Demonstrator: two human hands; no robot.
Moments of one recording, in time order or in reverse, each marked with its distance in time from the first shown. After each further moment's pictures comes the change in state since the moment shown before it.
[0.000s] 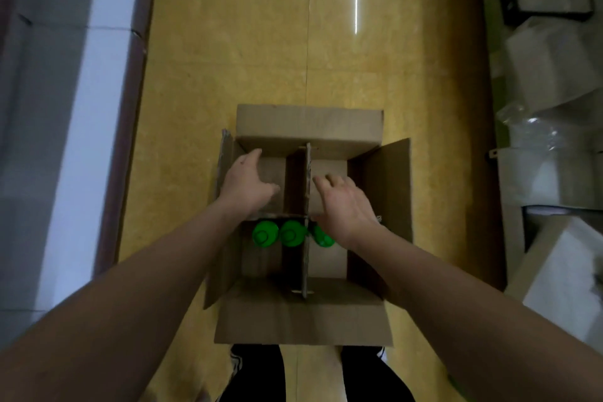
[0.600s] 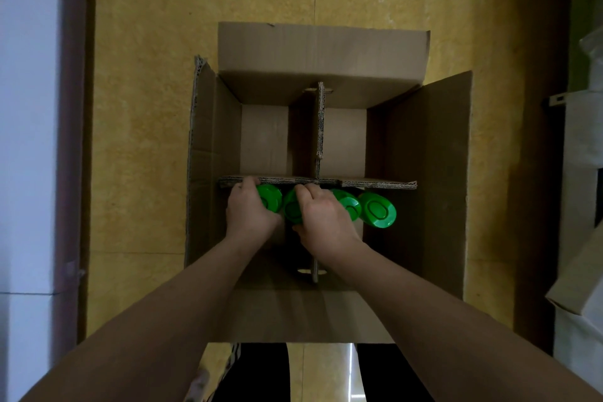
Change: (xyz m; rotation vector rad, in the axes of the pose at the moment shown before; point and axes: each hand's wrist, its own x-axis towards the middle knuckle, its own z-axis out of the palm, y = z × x) left_hand 0.024 -0.122 0.144 -0.004 -0.018 -0.205; right_hand 0.026 -0.009 0.166 0.162 -0.118 -0.009
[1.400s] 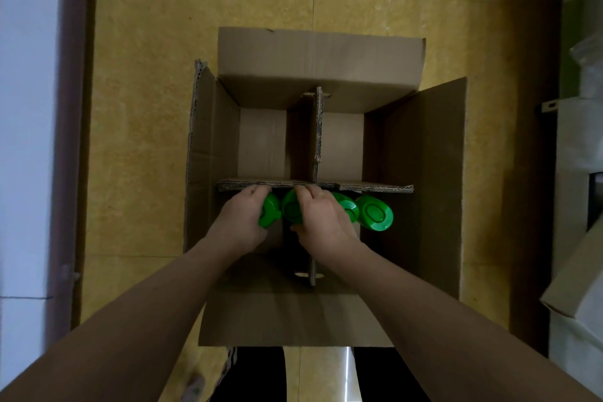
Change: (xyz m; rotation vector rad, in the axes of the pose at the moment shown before) left_hand 0.007 -0.024 -0.015 0.322 -0.203 0.383; right_hand 0.002 0.001 -0.002 0.029 -0.003 0.024
